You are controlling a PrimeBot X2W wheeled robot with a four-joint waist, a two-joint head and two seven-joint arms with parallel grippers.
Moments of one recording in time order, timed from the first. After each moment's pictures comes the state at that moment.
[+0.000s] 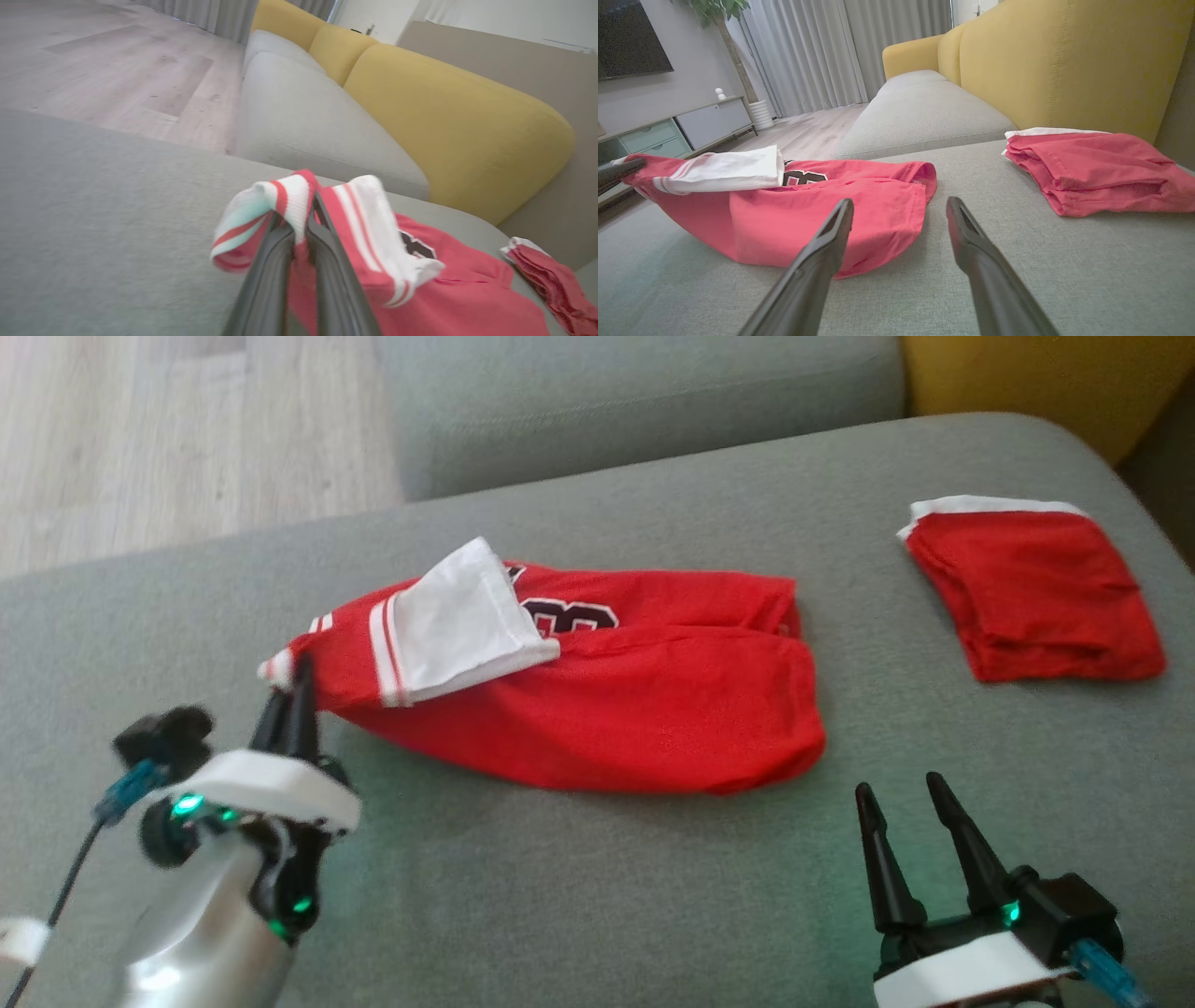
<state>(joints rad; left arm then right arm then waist) -0.50 0.27 -0.55 0.70 -0.97 -0.09 -0.22 0.12 -0.07 0.15 0.14 0.19 0.13 -0.25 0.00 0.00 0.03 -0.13</state>
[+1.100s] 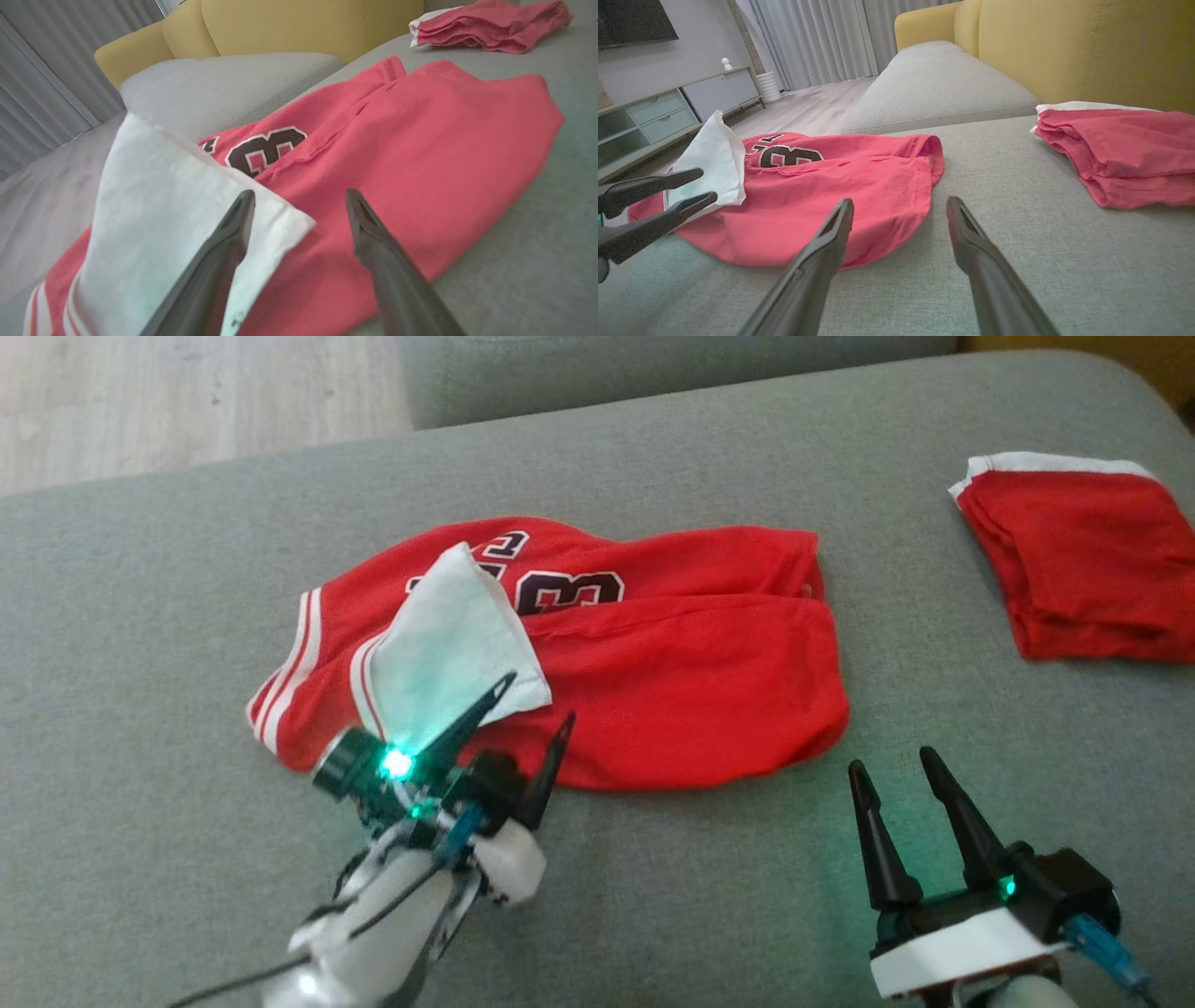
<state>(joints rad) -0.47 0.16 -0.73 0.62 -0.11 0.07 -0.19 0.08 -0.09 0.17 0.15 0.19 0.13 -0.25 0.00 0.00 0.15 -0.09</state>
